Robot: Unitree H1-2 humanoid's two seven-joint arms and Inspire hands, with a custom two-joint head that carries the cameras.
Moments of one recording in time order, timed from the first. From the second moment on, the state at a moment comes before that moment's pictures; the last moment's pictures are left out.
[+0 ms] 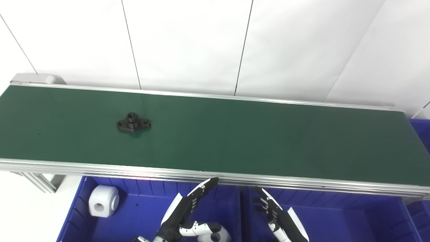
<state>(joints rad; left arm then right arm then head) 0.12 0.00 -0.32 0.31 0.12 -0.43 -0.17 0.21 -0.20 0.20 0.24 -0.06 -0.41 0.14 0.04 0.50</state>
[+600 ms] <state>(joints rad) 0.10 -0.01 -0.35 0.37 0.14 -0.43 -0.13 0.19 -0.21 0.20 0.31 -0.04 -0.41 0.14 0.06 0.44</state>
